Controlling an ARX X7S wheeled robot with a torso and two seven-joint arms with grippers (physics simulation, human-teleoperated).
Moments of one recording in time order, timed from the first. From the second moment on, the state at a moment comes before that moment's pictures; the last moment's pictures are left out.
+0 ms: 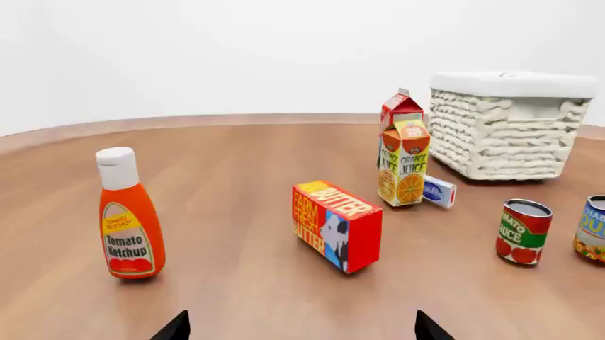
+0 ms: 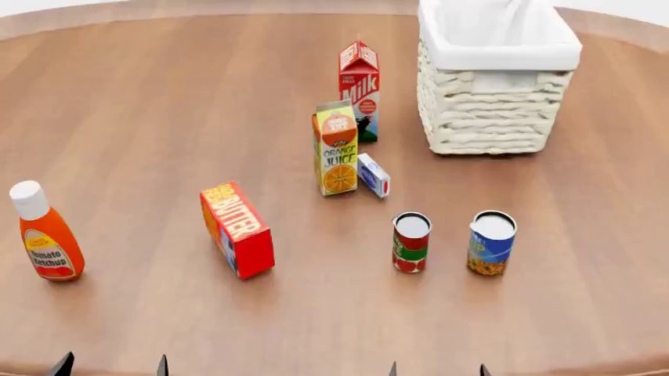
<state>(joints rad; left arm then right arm) 0.00 0.00 0.00 0.00 0.00 0.00 0.00 0.00 0.00 0.00 0.00 0.00 0.00 0.00</state>
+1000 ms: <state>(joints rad) 0.09 -0.13 0.06 0.64 -0.15 -0.20 -0.11 0.00 0.11 -0.16 -0.79 -0.12 0.47 0.11</state>
